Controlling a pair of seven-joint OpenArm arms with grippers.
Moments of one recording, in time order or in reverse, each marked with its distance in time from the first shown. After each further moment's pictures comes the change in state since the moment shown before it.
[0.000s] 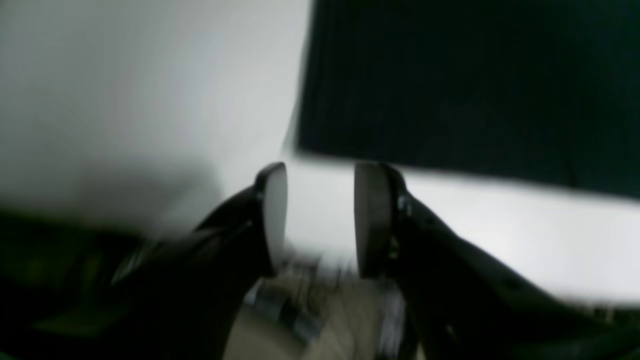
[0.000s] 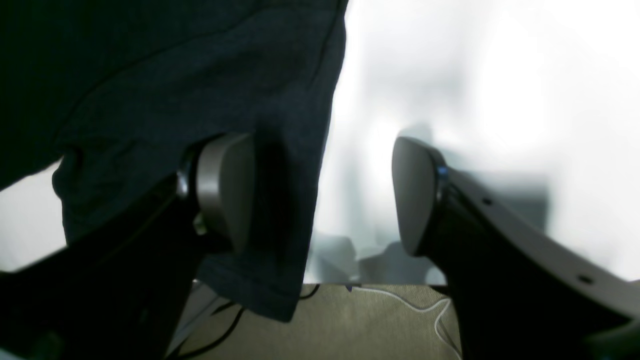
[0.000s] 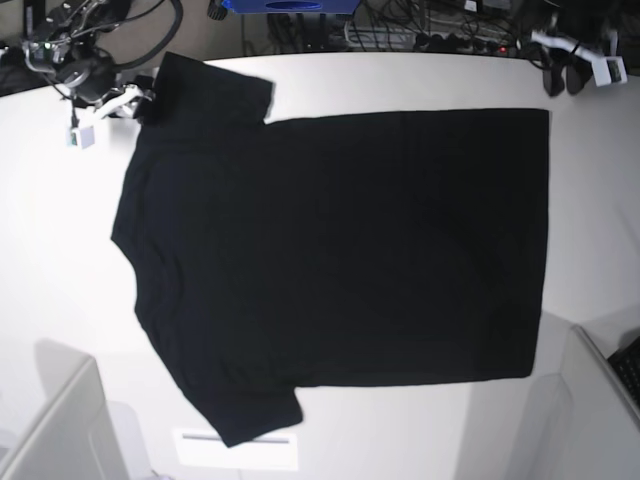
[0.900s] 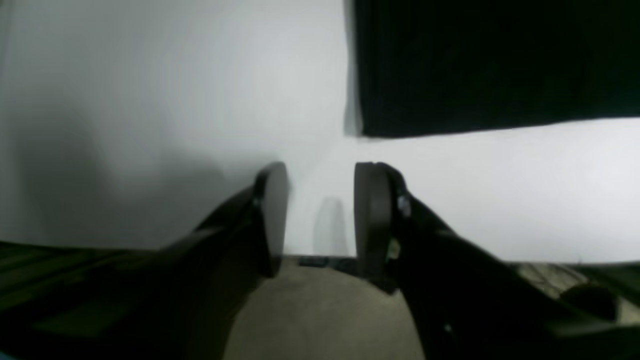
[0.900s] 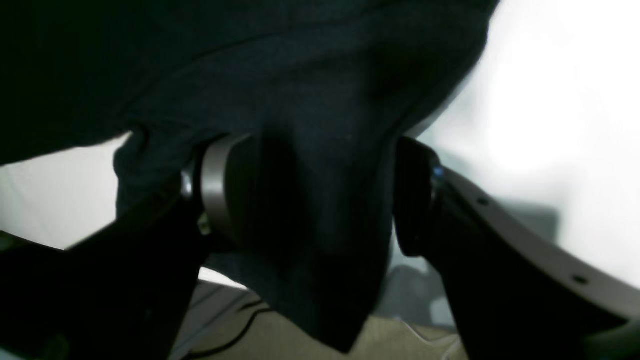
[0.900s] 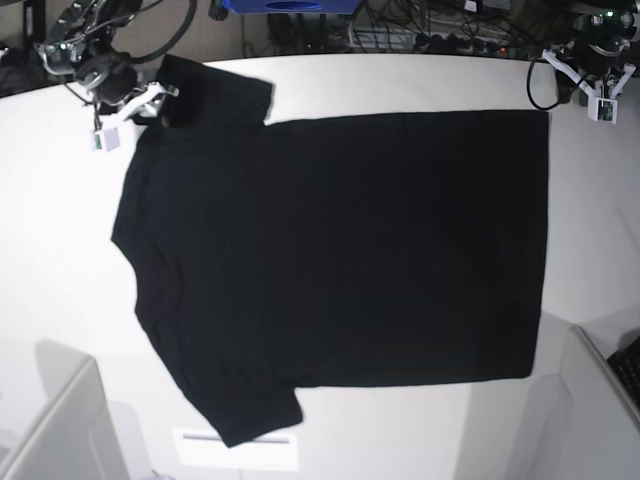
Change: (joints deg) left arm -23.1 3.9 -9.0 -6.6 20.2 -20.2 21.7; right arm -3.8 0.3 -8.6 -2.0 3.0 0.7 6.6
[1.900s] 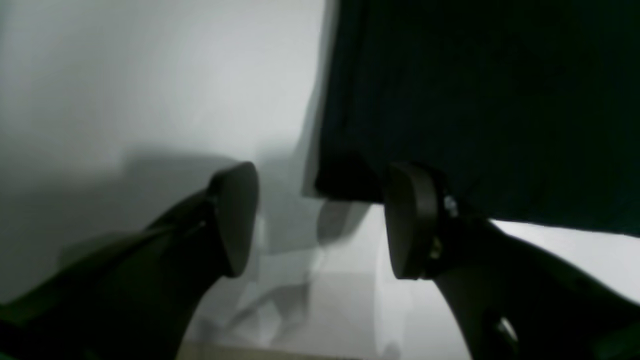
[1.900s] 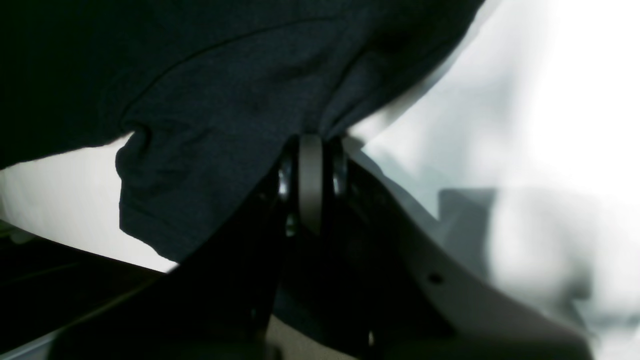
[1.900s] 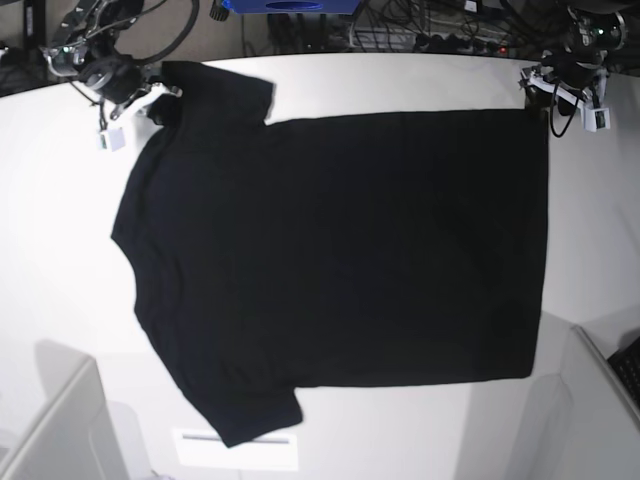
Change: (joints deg) left arm -8.5 1.8 0.2 -13.0 -11.0 0.0 -0.2; right arm 0.9 0.6 -0.3 -3.2 0.9 0.0 -1.1
